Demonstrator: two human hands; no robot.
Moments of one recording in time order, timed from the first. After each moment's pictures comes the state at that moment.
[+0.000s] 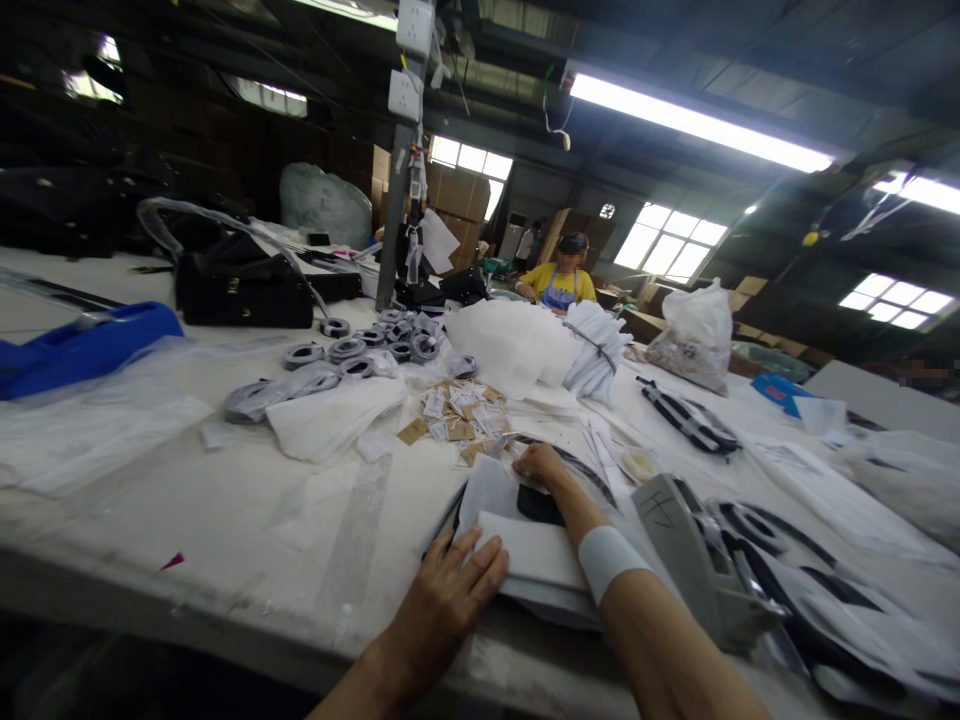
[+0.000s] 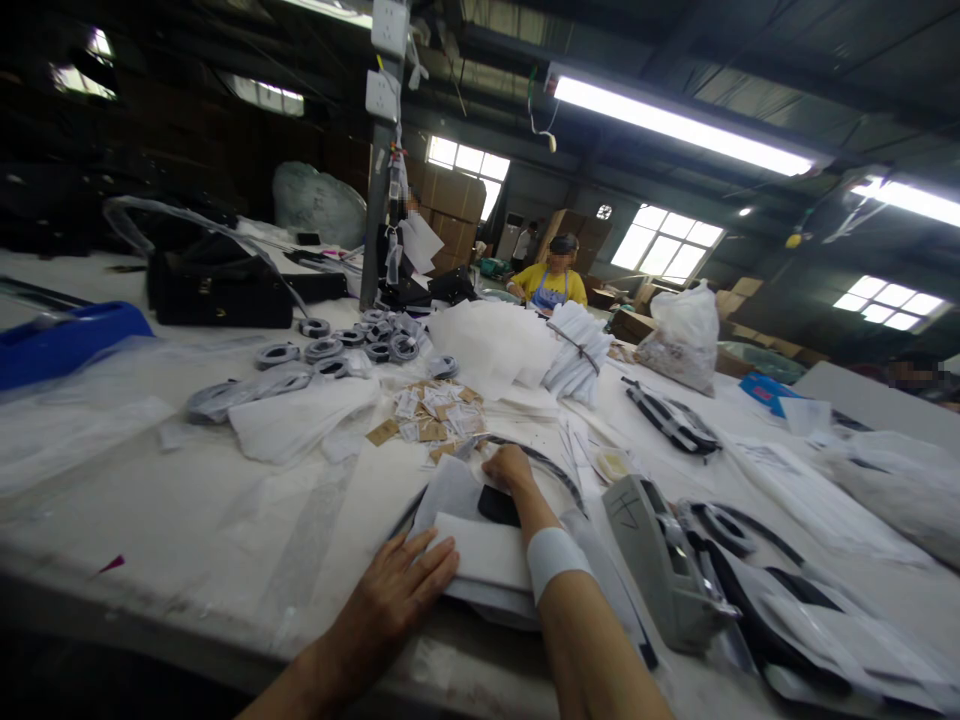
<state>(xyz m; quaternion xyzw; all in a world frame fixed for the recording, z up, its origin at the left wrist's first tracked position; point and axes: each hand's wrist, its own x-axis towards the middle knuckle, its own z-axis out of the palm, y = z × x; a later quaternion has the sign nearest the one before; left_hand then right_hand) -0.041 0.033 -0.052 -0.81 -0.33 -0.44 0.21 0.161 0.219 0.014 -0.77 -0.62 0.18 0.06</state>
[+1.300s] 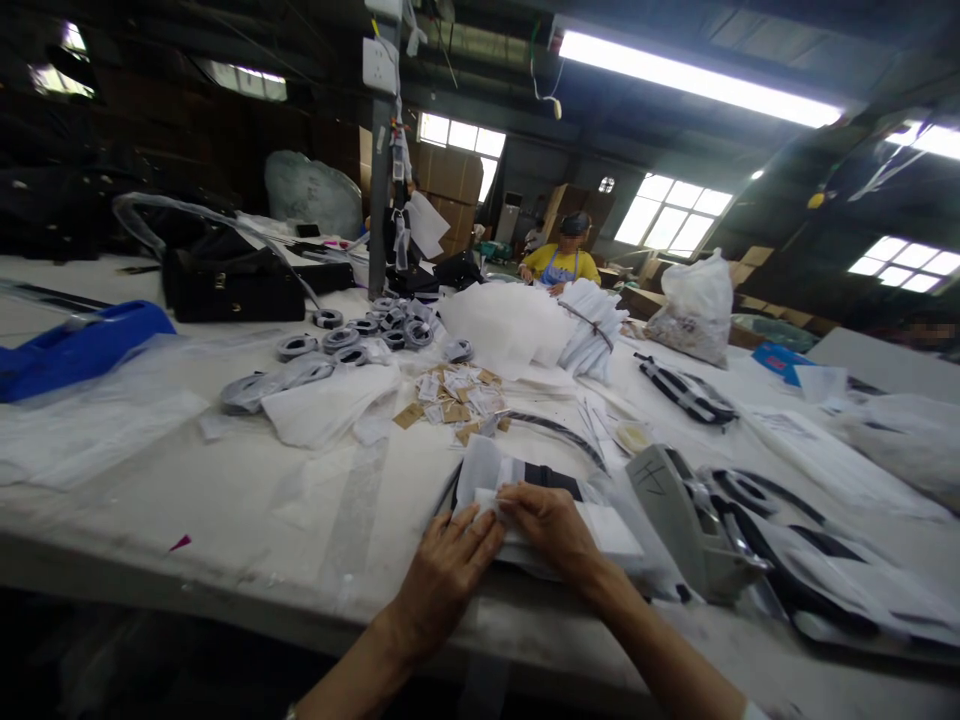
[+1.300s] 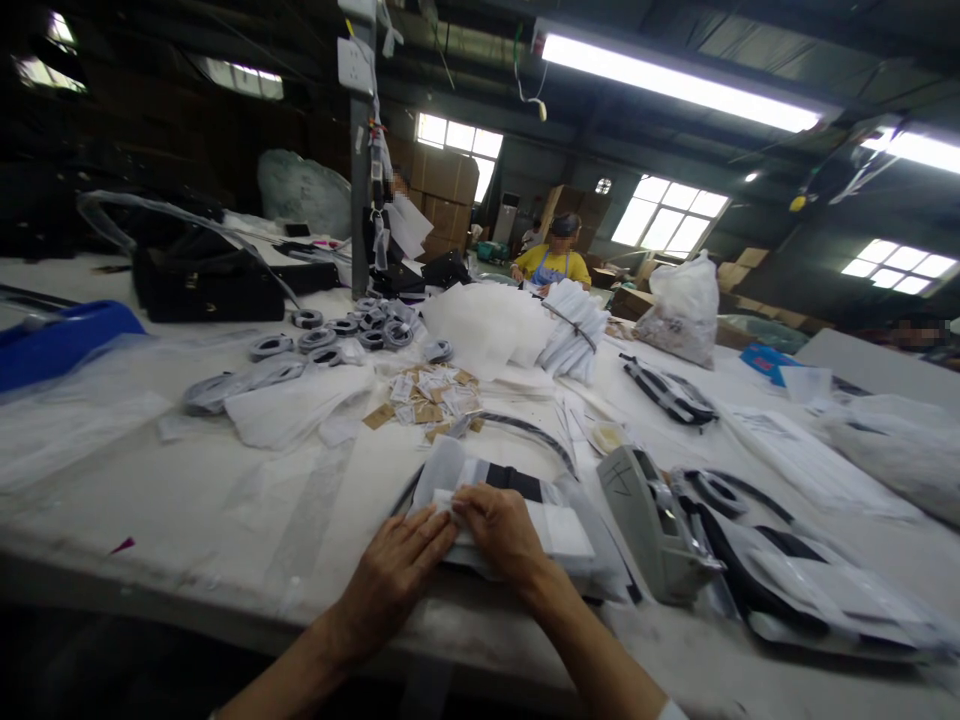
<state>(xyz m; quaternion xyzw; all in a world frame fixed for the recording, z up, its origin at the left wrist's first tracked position) -0.043 0.018 -0.017 -0.84 -0.34 -0.39 0.19 0.146 0.054 0.043 -0.45 -0.81 0.21 0.31</state>
